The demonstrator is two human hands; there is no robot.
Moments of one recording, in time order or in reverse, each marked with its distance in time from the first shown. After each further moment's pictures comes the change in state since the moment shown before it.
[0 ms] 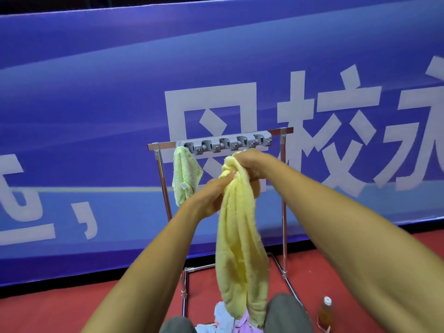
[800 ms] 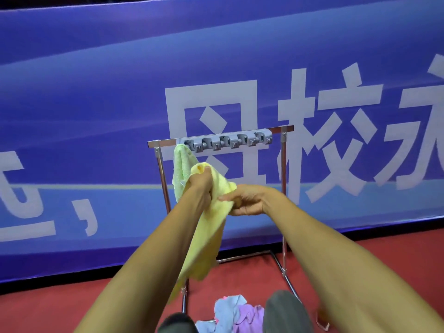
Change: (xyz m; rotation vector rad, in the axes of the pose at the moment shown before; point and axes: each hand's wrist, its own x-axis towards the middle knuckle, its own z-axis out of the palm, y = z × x) left_hand 0.030 0.002 -0.018 -0.145 0.616 -0.076; right_hand -0.004 0.081 0.044 0.586 -0.565 0.069
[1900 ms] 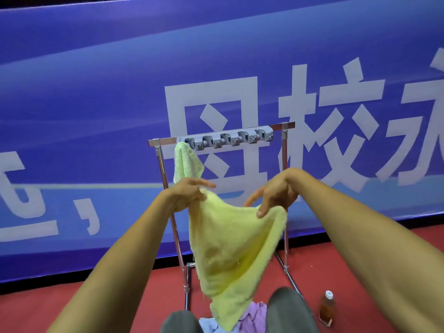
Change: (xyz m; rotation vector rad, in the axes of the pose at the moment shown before) left_hand -0.009 0.007 -0.070 0.650 -0.452 0.161; right_hand -0.051 -0.036 -0.041 -0.645 -0.124 0.370
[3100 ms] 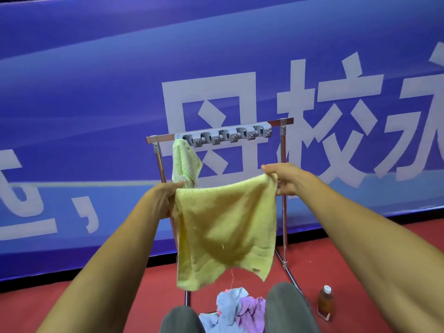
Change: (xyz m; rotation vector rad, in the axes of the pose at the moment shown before) left_hand 0.009 -0.030 -0.025 -0.397 0.304 -0.458; right_hand 0.027 0.032 -0.029 0.759 0.729 -0.267
